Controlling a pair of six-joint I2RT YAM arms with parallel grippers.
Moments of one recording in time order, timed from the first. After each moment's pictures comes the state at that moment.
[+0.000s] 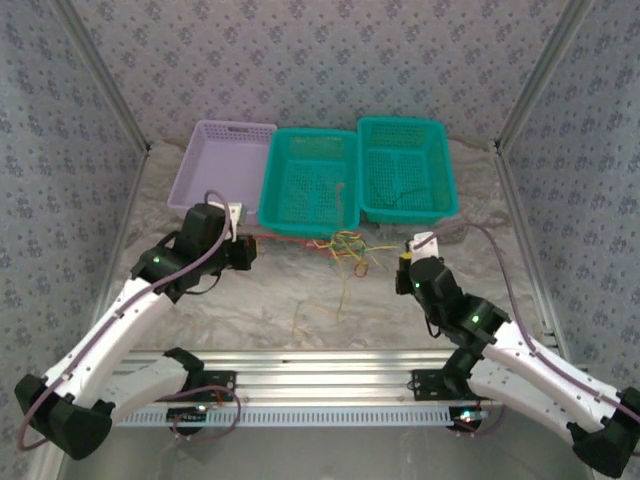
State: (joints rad) left arm -0.53 0.96 0.99 -0.80 0.06 -0.44; right arm 0.76 0.66 0.57 -0.46 0.53 0.32
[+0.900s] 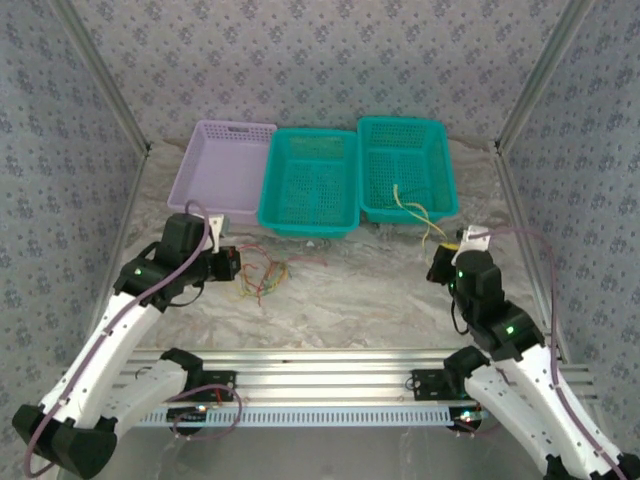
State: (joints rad) left arm -0.44 0.88 0.94 -0.90 0.15 -0.41; right arm 0.47 0.56 0.71 -0.60 0.35 0.40
